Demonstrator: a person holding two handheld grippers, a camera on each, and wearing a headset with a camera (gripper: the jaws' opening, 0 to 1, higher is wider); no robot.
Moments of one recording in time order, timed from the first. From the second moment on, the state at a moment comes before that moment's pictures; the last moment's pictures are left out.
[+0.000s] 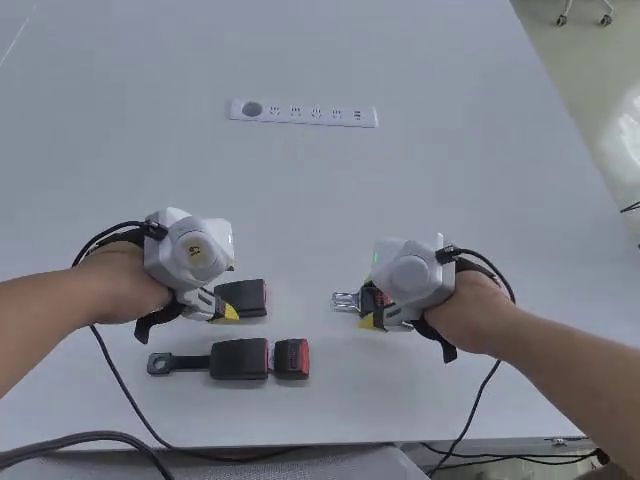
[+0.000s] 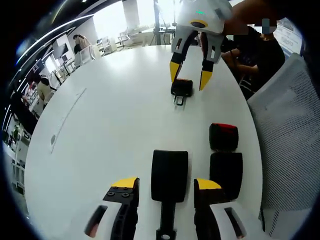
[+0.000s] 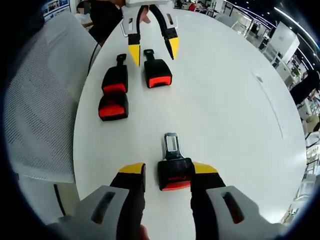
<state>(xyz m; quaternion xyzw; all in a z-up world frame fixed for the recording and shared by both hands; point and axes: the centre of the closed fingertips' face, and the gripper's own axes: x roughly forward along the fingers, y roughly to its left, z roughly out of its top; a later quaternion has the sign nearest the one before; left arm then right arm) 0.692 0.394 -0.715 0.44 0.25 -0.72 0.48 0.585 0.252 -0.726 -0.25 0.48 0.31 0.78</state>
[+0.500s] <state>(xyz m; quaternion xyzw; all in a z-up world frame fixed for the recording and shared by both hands) 0.691 0.401 -0.732 0.46 0.26 -0.73 0.43 0.586 0.238 -0.745 -0.26 0.50 0.33 0.76</state>
